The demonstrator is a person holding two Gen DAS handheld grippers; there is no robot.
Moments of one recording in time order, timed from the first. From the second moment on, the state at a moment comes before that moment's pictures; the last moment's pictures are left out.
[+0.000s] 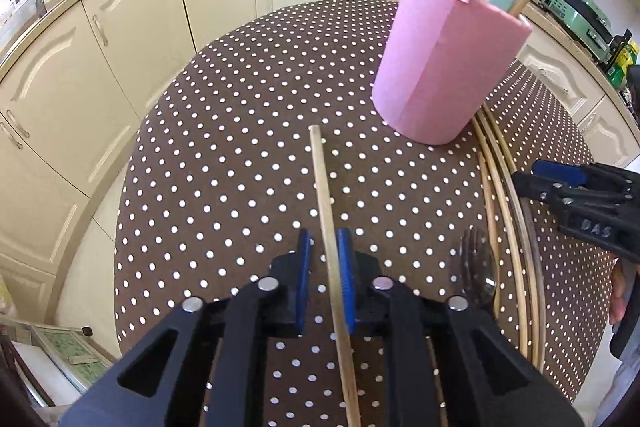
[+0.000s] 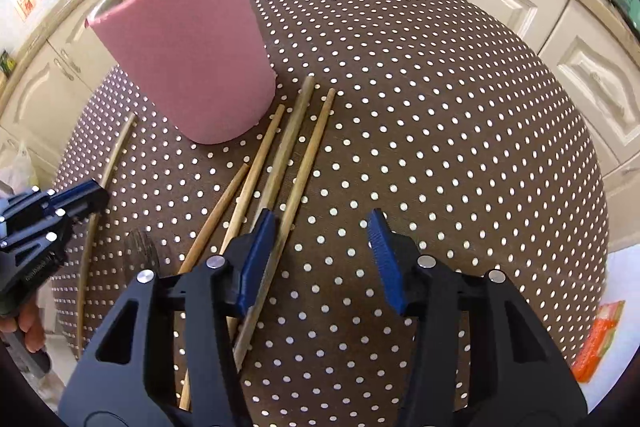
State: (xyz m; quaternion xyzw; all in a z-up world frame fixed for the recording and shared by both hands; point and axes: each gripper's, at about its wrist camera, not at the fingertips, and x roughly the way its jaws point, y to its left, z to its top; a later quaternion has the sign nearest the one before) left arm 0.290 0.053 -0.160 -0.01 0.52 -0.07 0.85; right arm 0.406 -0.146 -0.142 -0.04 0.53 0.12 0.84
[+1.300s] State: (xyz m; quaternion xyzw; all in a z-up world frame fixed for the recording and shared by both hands) left arm 0.172 0.060 -0.060 -0.09 0.24 -0.14 0.96; right arm 0.330 -0.234 -0.073 0.13 0.32 0.22 0.91
